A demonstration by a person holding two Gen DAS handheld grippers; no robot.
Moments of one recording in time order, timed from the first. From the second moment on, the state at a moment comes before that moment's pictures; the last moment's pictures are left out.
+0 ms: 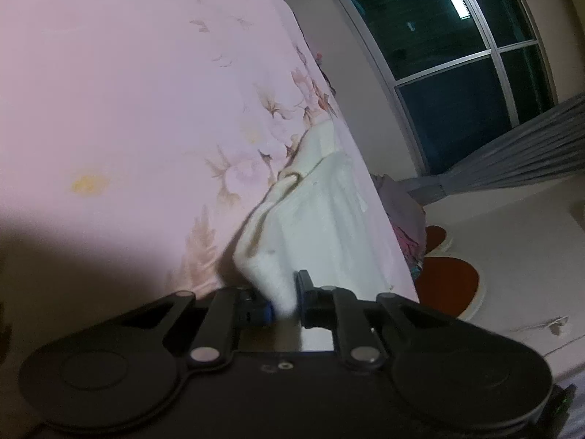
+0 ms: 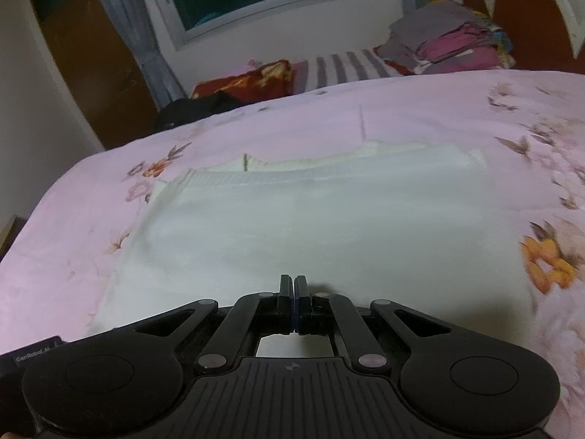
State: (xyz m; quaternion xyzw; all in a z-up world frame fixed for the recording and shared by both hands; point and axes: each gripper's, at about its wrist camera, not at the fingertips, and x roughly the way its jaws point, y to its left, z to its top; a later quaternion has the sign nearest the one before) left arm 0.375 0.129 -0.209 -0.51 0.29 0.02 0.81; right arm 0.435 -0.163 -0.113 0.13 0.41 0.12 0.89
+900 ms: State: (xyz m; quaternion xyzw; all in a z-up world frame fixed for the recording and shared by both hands) left arm 0.369 0.115 -0.202 -0.52 0.24 0.09 0.81; right arm 0.476 -0.151 -0.142 0.11 0.44 0.17 0.88
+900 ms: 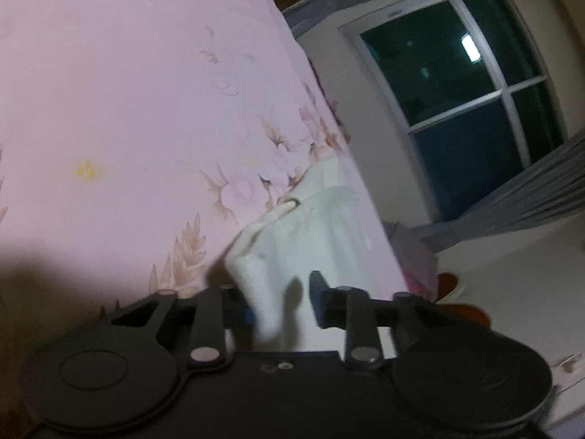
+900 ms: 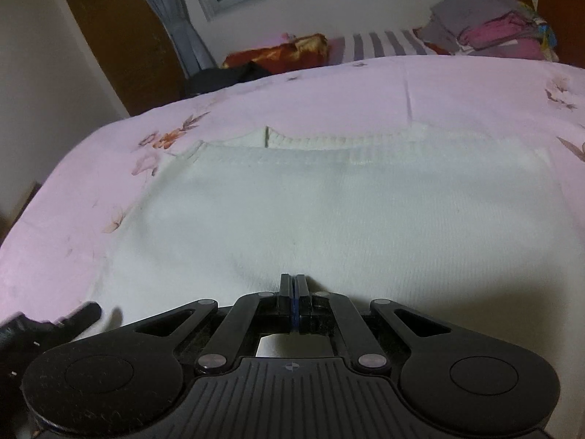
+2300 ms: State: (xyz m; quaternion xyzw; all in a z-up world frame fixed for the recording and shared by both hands) left arm 0.484 -0.053 -0.100 -0.17 0.40 -0.12 0.89; right arm 0.424 -0.374 -0.116 0.35 0.38 0.15 0.84
